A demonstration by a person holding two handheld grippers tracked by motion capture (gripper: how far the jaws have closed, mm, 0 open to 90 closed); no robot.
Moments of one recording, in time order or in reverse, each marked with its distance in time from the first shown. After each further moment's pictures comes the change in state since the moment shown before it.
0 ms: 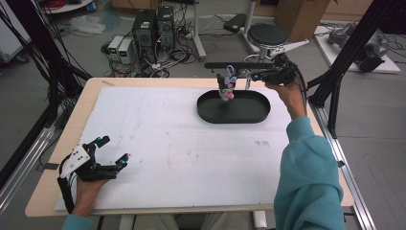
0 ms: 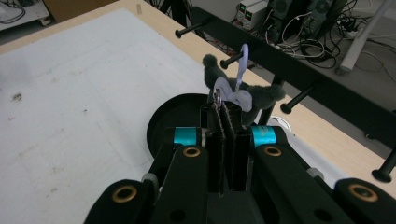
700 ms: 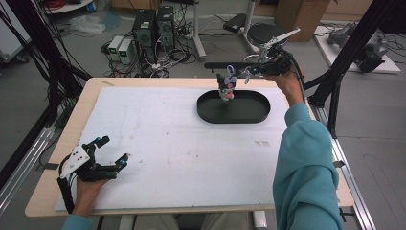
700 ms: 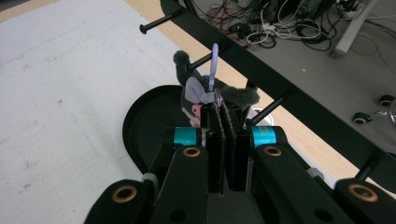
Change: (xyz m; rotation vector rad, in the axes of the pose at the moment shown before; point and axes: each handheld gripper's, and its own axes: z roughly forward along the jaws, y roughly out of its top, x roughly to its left) left arm 0.000 0.000 0.000 -0.006 0.005 -0.002; right arm -0.024 0.021 0.018 0.107 -0.025 -0.018
